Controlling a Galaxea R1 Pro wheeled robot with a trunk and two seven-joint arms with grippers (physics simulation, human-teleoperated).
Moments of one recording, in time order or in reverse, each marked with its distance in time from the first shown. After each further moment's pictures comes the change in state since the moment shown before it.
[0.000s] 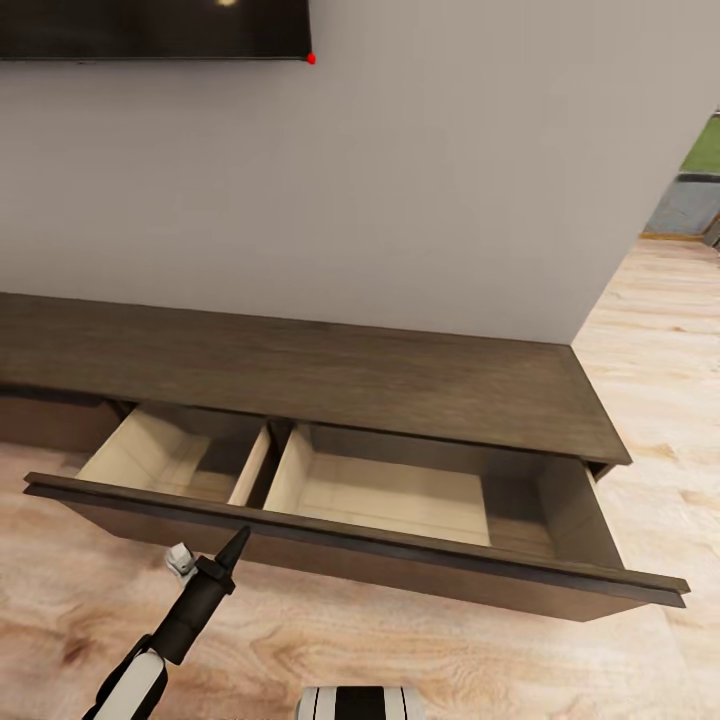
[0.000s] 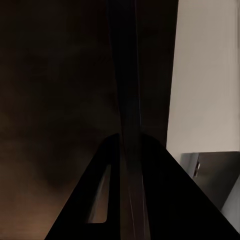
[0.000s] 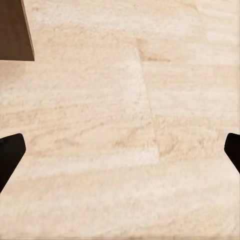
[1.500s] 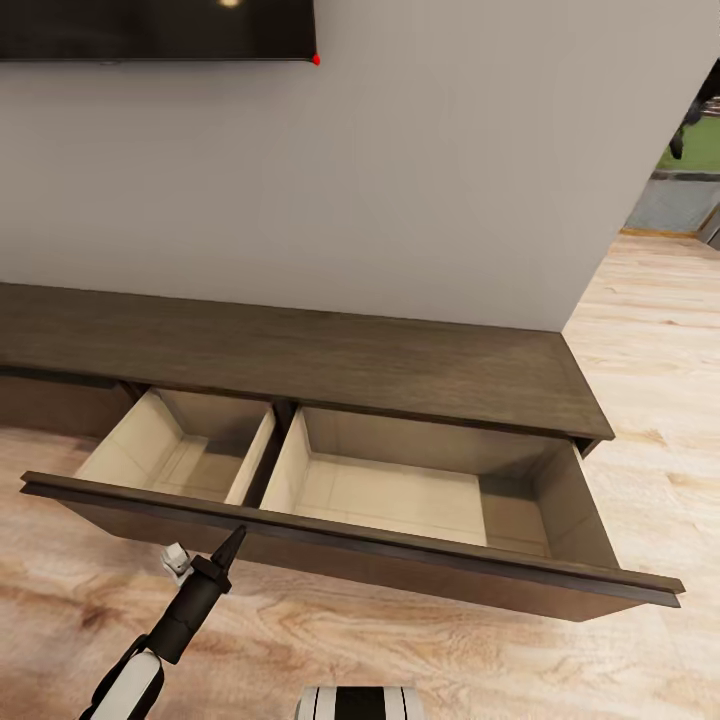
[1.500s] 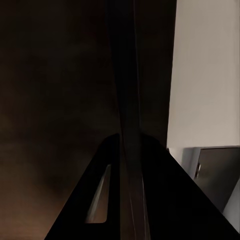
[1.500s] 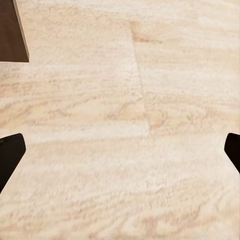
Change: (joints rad) left arm 0.000 0.001 0.021 0.000 -0.005 0.001 0.000; right arm 0.000 0.000 0.000 -0.005 0.000 0.000 0.002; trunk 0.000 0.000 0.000
